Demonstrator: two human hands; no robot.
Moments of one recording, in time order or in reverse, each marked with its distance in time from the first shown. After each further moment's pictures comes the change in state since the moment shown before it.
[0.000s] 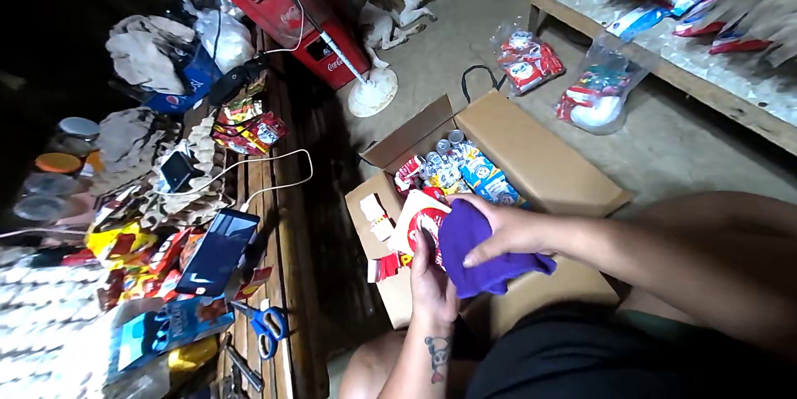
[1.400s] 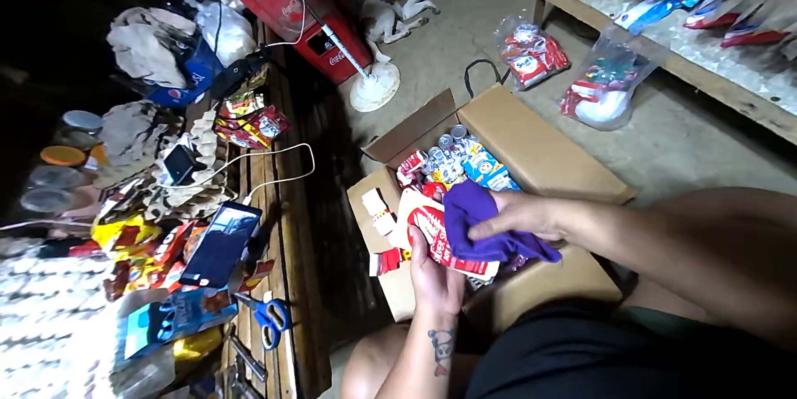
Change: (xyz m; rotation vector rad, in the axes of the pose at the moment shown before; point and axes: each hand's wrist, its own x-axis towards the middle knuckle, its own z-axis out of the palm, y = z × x) left_hand 0.002 -0.002 0.007 -0.057 0.047 0.057; right_hand -0.002 0.000 -0.005 0.322 -0.029 0.008
